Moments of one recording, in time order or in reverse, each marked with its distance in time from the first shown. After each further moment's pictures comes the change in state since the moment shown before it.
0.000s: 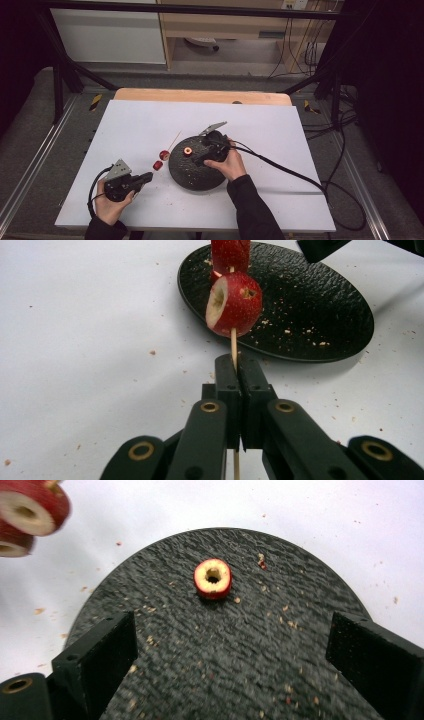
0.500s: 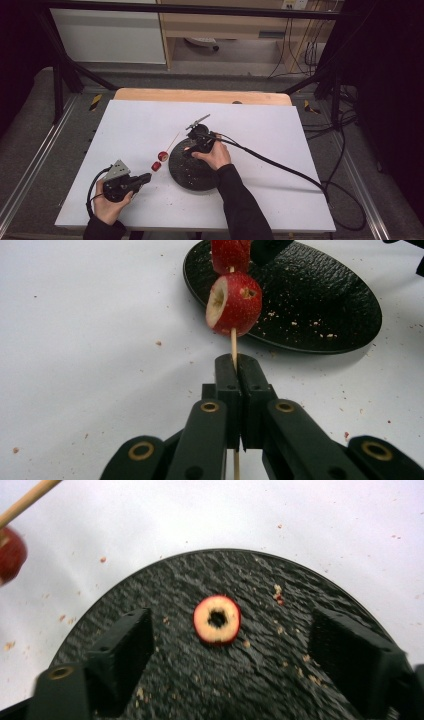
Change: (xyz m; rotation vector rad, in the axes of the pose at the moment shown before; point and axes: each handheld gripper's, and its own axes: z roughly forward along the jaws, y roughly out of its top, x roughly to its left) left arm 0.004 -0.004 0.000 0.013 0.003 -0.006; right arm 0.001 0.030 0.039 0.087 0.014 0.010
